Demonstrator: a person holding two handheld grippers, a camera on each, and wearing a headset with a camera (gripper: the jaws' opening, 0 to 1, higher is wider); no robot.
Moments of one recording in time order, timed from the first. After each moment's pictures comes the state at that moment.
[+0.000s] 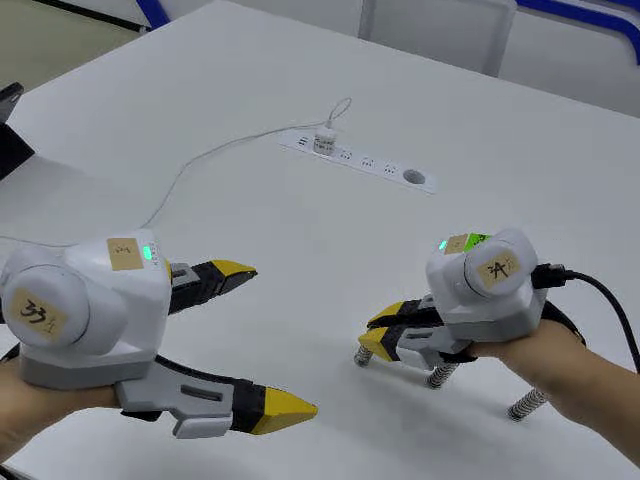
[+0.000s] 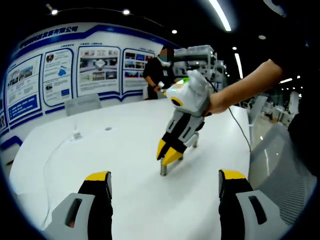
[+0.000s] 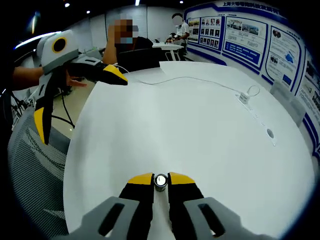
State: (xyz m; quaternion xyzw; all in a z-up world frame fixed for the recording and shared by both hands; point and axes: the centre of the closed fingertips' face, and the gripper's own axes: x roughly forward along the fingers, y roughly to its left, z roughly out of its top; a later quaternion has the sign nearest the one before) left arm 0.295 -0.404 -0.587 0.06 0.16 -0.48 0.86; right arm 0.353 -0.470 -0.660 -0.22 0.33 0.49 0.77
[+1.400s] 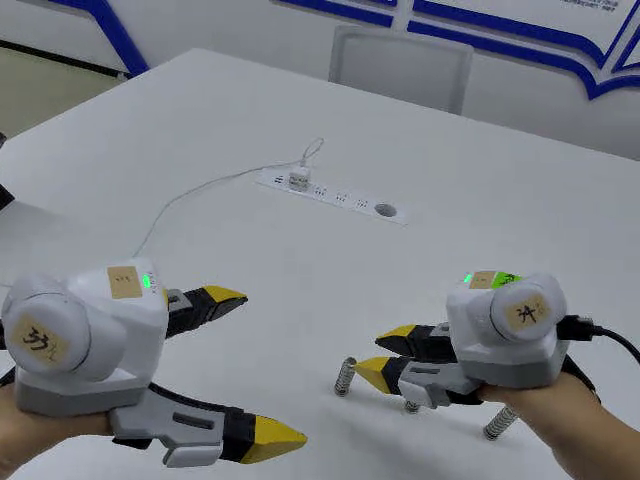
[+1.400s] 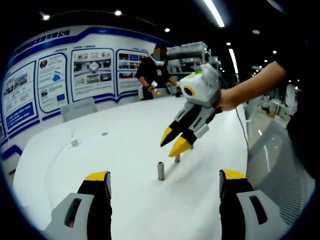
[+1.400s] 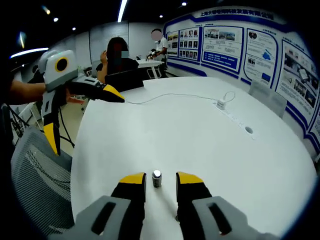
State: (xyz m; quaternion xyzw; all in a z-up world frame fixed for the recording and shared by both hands) left arm 0.291 -0.416 -0.571 0.08 0.16 -0.49 0.85; right arm 0.345 -0.503 -0.611 -0.16 0.27 0.42 0.85
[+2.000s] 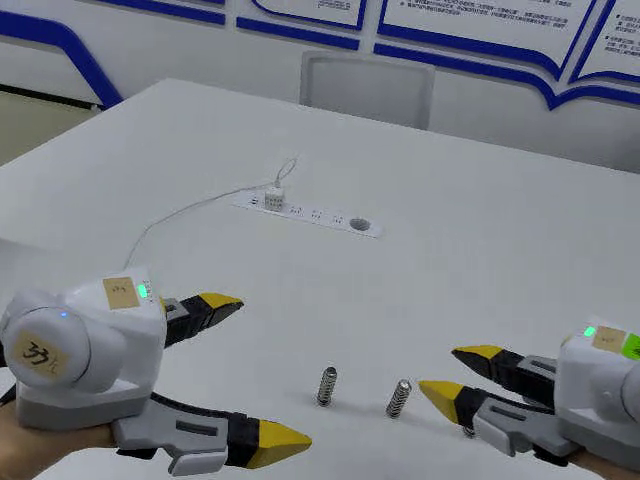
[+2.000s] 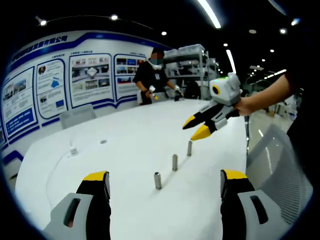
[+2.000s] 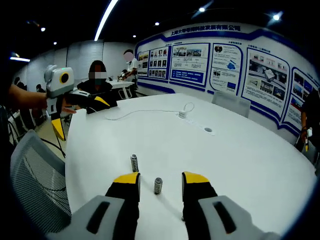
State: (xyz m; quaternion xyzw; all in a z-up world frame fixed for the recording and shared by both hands) left arm 0.288 -0.427 -0.555 0.09 0.14 -0.50 0.85; right arm 0.311 -0.599 -0.578 -0.11 0.20 0.31 0.92
